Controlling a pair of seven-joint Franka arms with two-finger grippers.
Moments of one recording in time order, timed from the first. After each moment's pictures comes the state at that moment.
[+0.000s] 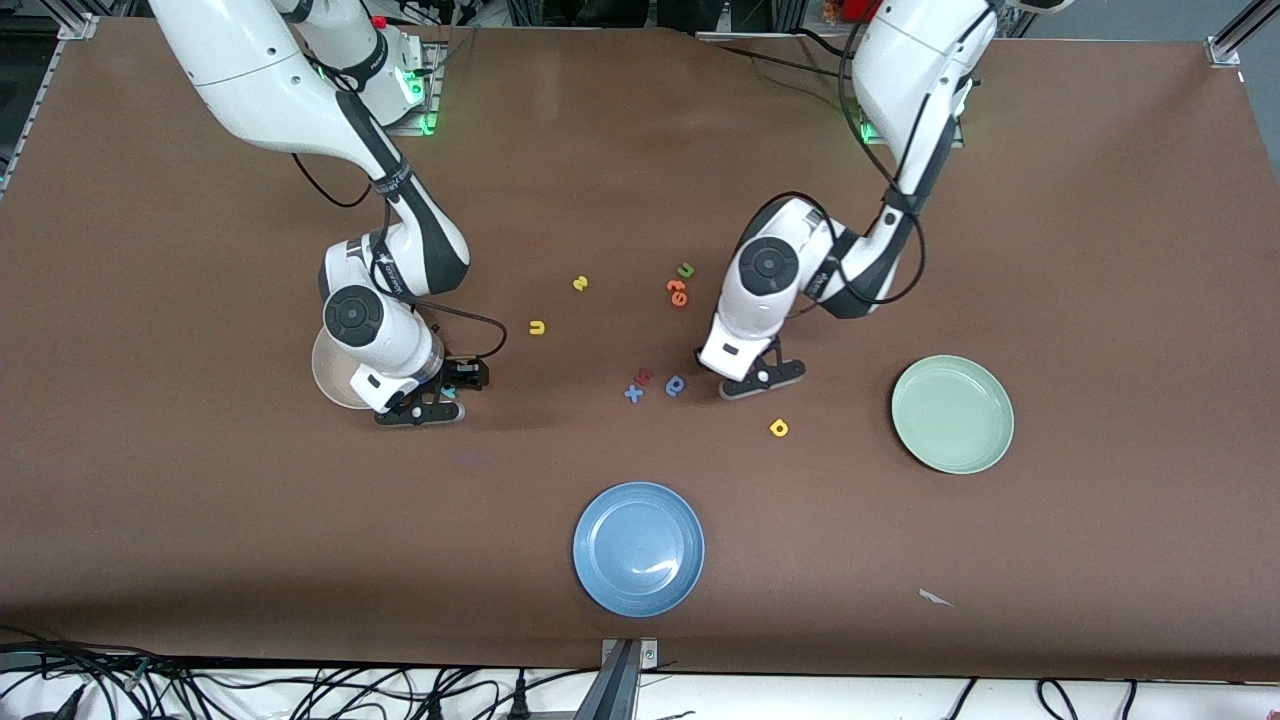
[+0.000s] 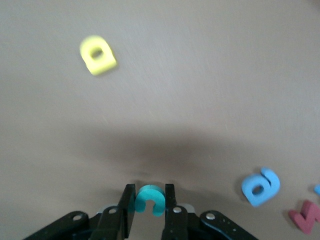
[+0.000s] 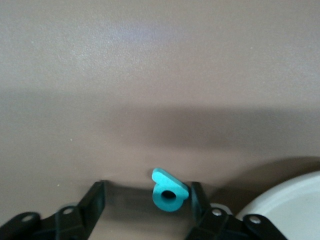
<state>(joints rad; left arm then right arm) -0.51 0.62 -0.05 -1.79 0.03 2.43 -0.87 0.25 0.61 0.09 -1.91 -0.01 2.51 0.26</state>
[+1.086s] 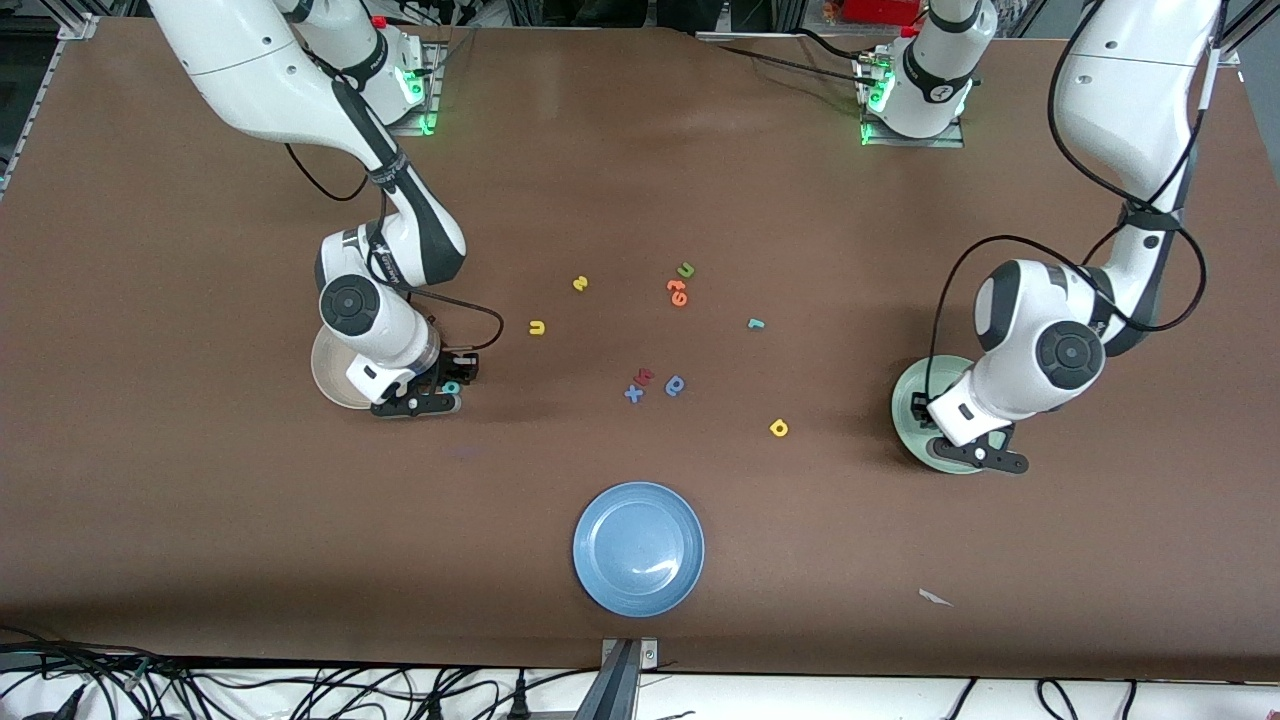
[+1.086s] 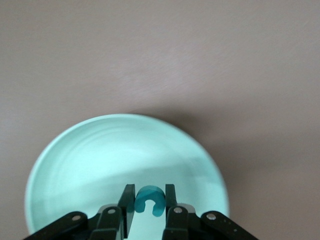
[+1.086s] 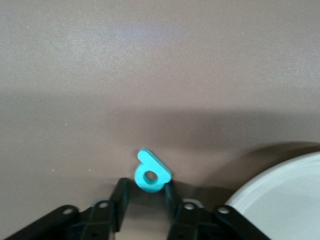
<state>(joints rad) -0.03 0.57 -0.05 -1.81 0.10 2.35 0.14 0.25 0.58 0.09 -1.96 -0.01 2.53 0.26</state>
